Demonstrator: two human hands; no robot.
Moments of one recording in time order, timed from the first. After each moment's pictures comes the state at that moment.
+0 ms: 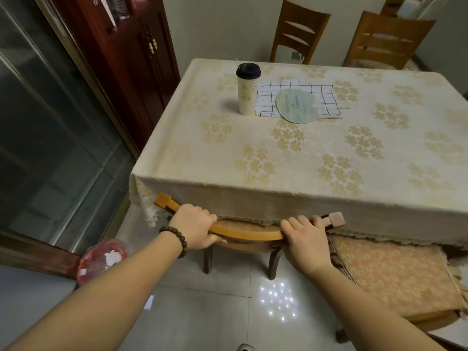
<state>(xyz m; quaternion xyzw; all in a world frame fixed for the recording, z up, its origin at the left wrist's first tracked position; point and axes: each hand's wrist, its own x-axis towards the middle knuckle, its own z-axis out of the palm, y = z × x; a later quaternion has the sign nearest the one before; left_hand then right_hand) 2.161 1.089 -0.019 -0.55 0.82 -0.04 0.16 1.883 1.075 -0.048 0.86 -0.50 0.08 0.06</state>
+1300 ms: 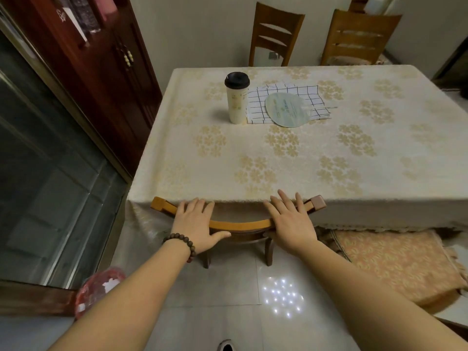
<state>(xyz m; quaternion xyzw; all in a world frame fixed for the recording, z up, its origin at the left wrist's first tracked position) 2.195 1.045 -0.024 -0.67 0.74 0.05 0.10 1.948 1.016 -0.044 0.85 -0.53 -0.02 -0.02</state>
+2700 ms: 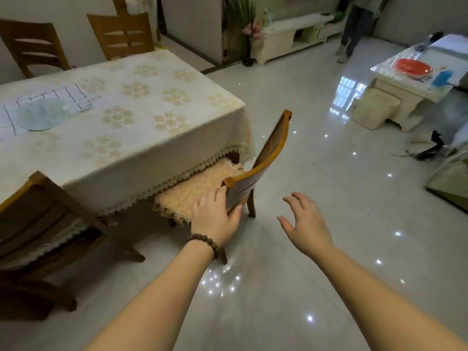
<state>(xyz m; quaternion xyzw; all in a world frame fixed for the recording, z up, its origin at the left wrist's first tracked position) 1.623 1.302 -0.003 -0.46 0.87 0.14 -0.12 1.447 1.433 -0.008 0.49 -0.85 0.16 -0.06</state>
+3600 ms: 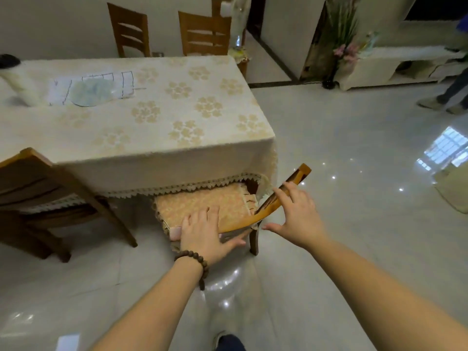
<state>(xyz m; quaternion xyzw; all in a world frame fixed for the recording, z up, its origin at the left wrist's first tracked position) 1.446 1.243 -0.034 -0.64 0.76 0.11 -0.04 1.215 1.246 0.003 0.72 -0.69 0.05 -0.03</state>
